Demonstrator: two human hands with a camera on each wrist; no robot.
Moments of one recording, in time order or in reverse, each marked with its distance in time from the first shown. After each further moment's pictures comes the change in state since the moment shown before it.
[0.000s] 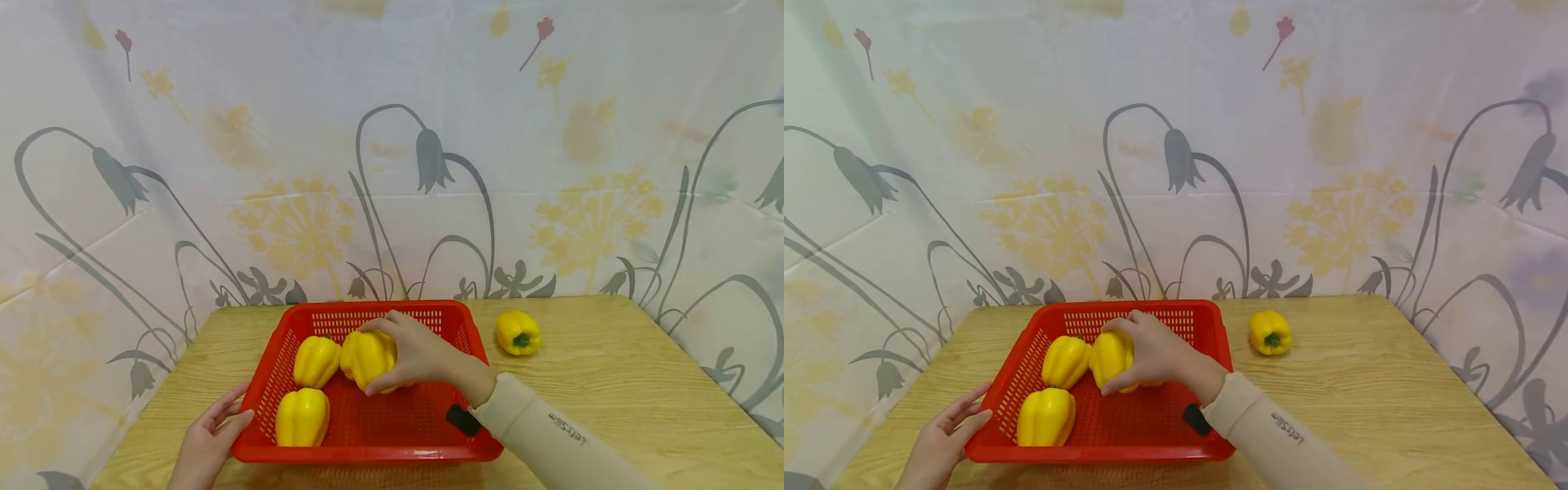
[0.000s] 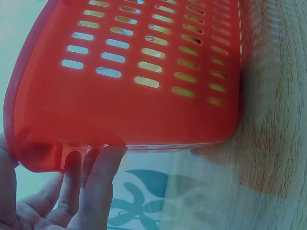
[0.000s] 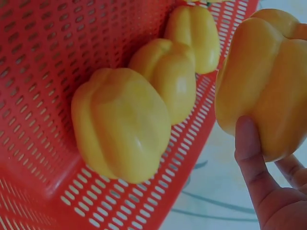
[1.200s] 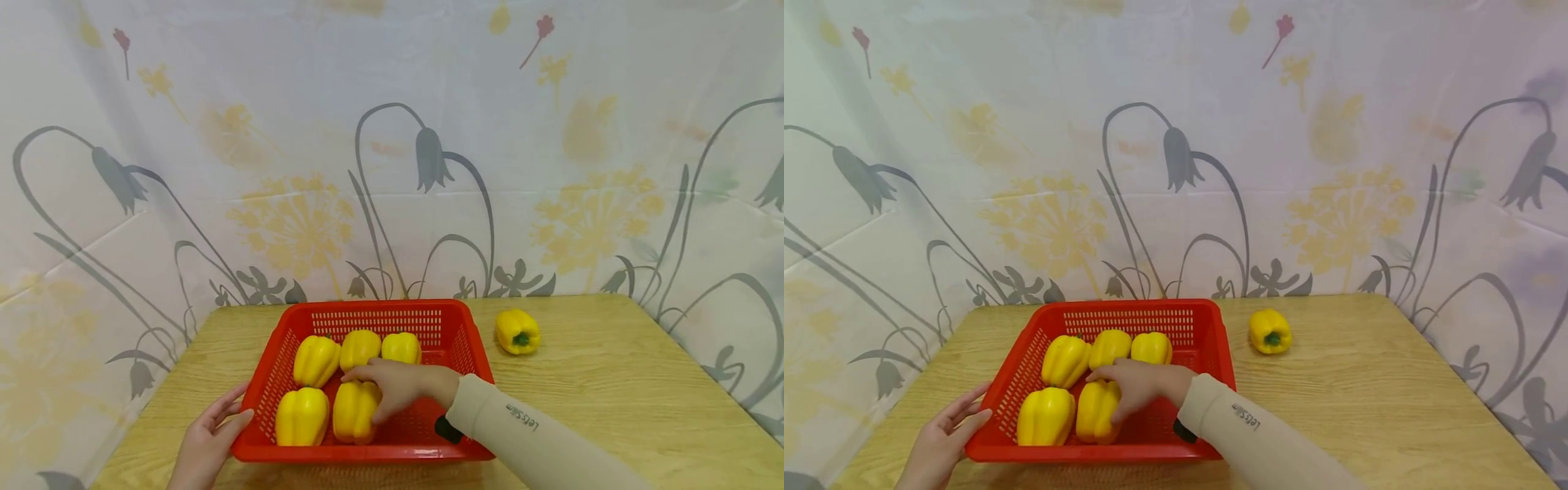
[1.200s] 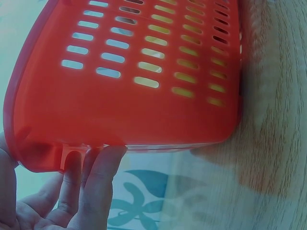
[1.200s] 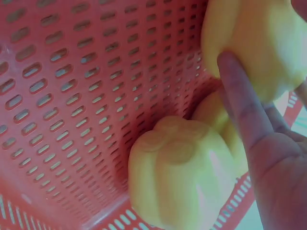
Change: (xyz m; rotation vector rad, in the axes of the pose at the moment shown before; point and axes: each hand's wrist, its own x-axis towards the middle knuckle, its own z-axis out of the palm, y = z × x) left_hand 0.000 0.001 0.000 -0.014 -0.003 -0.006; right_hand 0.014 0.007 0.043 0.044 -0.447 0.004
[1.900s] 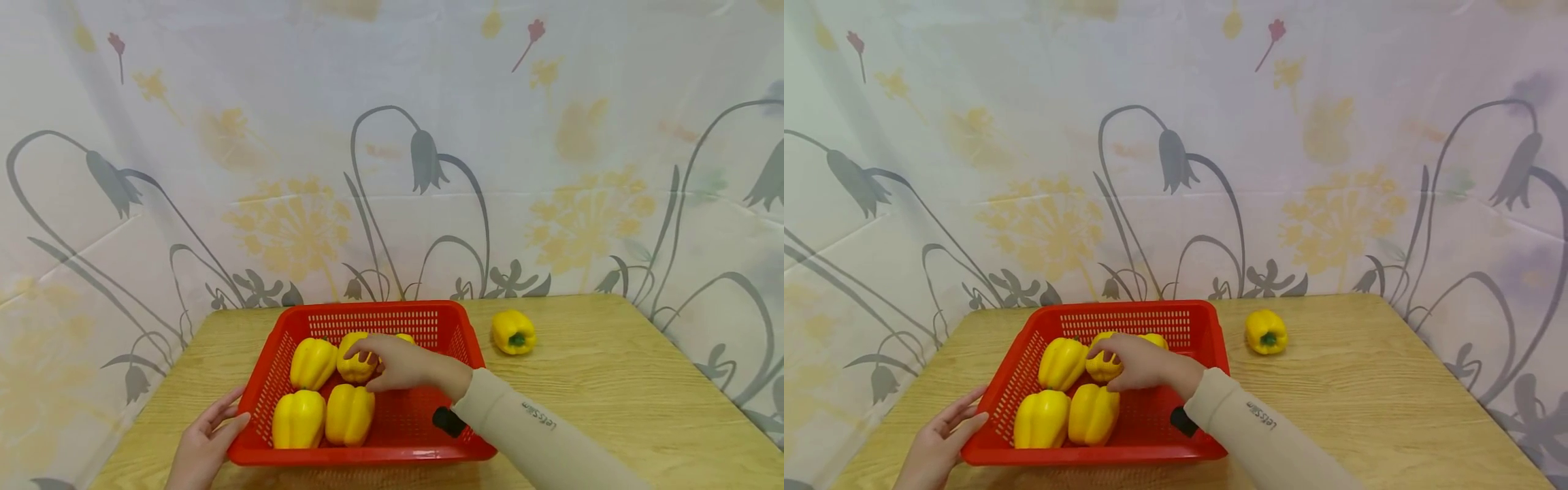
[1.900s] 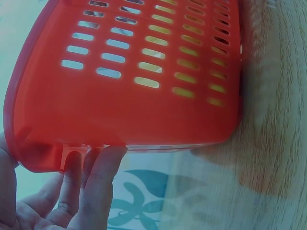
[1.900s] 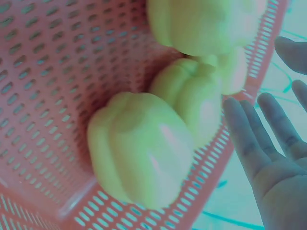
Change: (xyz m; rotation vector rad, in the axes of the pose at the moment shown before) left_hand 0.000 0.000 -0.001 0.059 0.019 0.021; right_hand -0.012 -0.007 -0.022 0.133 0.226 -0.062
